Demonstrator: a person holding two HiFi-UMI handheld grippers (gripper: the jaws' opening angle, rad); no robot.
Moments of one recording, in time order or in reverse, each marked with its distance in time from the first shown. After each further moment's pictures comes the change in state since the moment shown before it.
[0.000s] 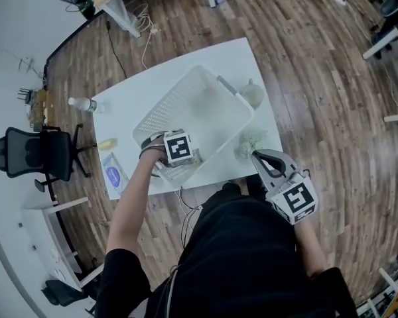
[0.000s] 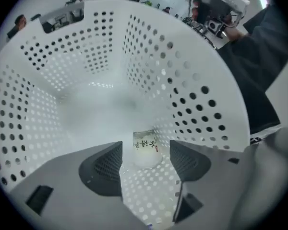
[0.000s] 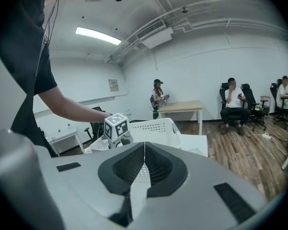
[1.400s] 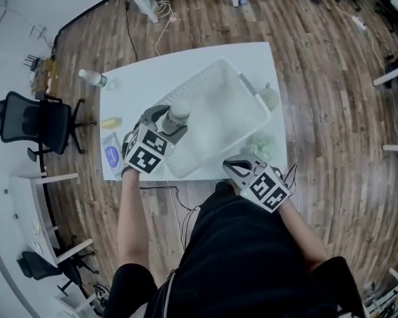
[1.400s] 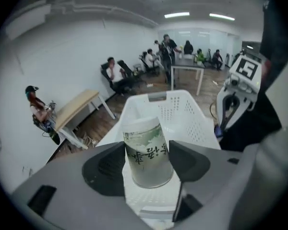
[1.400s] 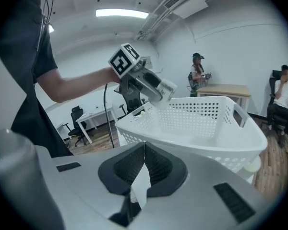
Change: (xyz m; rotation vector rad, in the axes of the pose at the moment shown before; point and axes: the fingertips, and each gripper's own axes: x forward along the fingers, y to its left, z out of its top) left arm -0.177 0.028 -0.008 -0.449 -0.542 0.670; right arm 0.071 0.079 -0.060 -0.169 0.268 0.417
